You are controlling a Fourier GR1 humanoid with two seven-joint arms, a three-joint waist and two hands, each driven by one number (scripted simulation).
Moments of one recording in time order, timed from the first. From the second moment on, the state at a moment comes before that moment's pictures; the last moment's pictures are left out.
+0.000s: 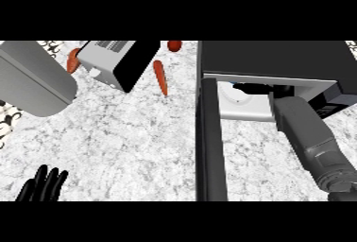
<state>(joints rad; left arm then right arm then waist) 0.64 0.11 -0.31 -2.37 -0.09 -0.01 -0.12 -0.95 -0.24 -0.24 -0.19 0.19 -0.44 -0.70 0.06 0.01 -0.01</state>
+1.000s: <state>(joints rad) 0.67 0.09 -0.38 -2.34 -0.13 0.01 -0.15 -0.77 -0.16 -0.25 -0.33 0.13 -0.15 -0.76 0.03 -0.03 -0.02</state>
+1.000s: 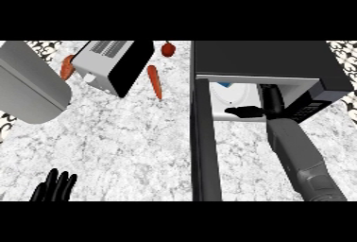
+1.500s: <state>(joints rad) 0.67 0.12 -0.40 -2.36 -0.11 -0.02 -0.12 -0.51 -0.12 -0.25 -0.40 0.08 -0.01 -0.89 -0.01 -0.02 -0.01</state>
